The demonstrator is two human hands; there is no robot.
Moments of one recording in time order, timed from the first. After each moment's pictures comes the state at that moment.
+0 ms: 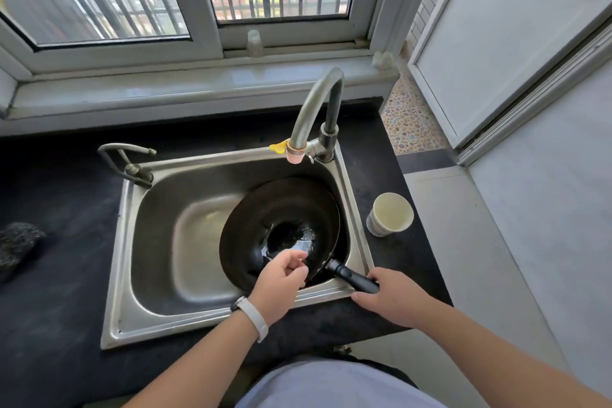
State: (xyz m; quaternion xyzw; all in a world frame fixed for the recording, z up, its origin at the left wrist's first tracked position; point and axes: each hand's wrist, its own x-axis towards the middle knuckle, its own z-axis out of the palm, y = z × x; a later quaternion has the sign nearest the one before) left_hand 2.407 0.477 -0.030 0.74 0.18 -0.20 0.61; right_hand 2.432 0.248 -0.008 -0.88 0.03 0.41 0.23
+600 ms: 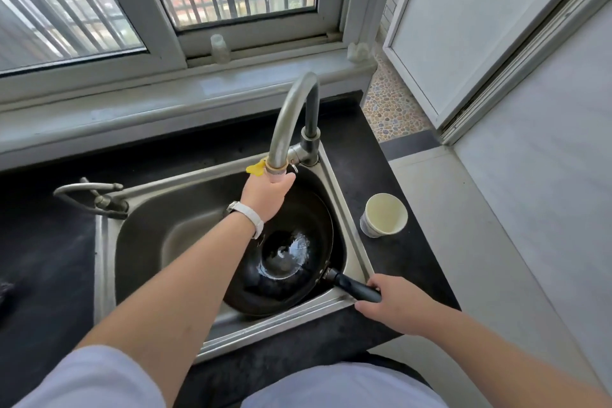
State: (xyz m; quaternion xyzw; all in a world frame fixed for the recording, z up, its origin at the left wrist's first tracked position) left_hand 2.580 0.493 0.009 0.82 0.14 -0.10 0.54; right_hand 2.434 0.248 -0.005 -0.87 0.06 0.42 0.25
